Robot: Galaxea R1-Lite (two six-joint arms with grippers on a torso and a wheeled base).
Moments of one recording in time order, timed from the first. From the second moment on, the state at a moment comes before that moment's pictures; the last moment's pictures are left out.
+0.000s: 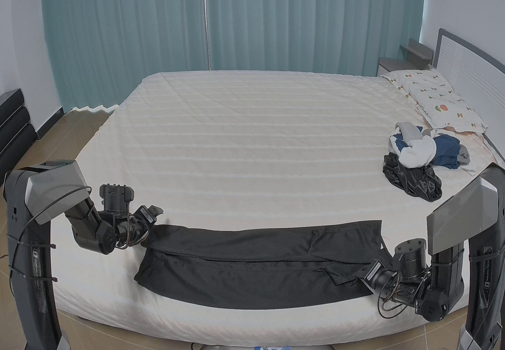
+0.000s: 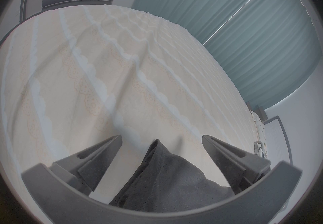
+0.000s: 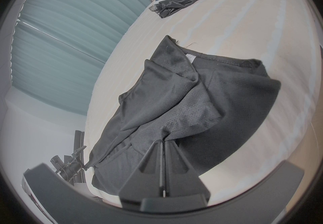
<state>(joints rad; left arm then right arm) -0.03 2.40 -0.91 -0.82 -0.03 -0.81 0.39 2.36 -0.14 -1.55 -0.05 1.07</state>
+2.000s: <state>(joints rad) -0.03 2.40 -0.91 -0.82 -0.03 -0.80 0.46 2.05 -0.02 -1.41 -0.11 0.97</state>
